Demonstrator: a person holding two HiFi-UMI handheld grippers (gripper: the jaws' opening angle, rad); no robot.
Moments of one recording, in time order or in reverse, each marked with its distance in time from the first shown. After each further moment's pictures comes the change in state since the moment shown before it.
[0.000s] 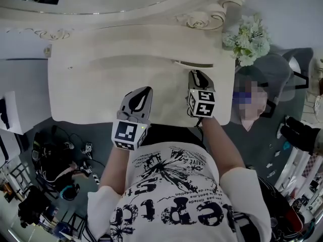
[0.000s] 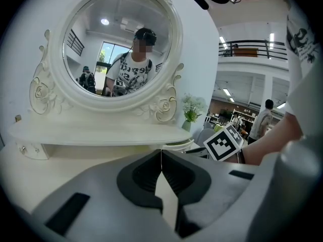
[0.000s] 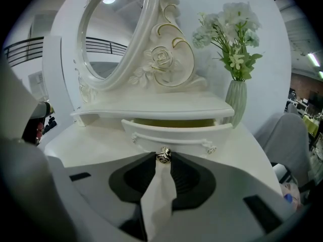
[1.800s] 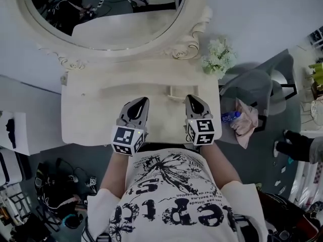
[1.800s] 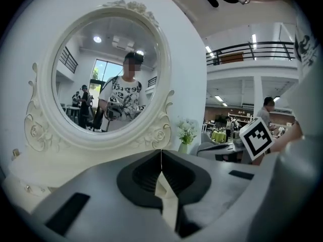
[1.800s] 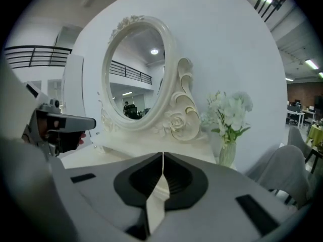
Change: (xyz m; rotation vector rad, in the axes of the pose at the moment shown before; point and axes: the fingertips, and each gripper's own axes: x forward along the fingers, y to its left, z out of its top) left arm -0.033 -0.014 0.084 0.103 -0.159 -0.026; right arm -0.128 0.035 0.086 -0.059 -0.281 0.073
